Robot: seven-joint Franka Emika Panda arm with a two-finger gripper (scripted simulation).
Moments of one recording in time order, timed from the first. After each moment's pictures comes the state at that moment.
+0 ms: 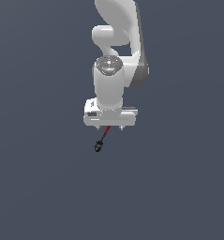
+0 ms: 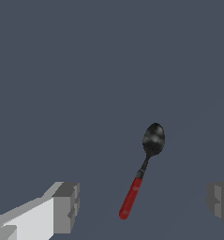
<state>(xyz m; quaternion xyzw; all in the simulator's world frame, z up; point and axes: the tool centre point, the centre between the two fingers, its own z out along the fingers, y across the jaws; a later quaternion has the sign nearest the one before) -0.001 -0.007 0.169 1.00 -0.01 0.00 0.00</state>
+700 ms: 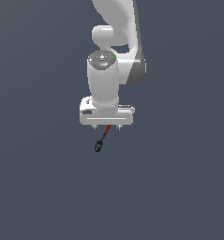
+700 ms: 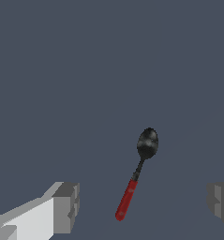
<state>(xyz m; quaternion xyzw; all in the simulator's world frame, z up) 0.006 -0.018 0.182 1.00 -0.01 0.01 -0.01</state>
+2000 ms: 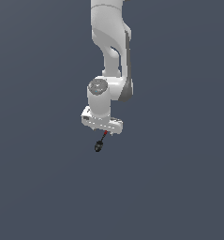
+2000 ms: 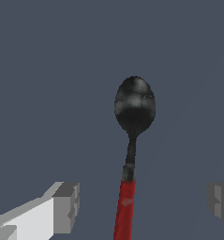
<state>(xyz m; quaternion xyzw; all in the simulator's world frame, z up) -0.052 -0.046 0.066 0.99 -0.14 0.00 0.00</state>
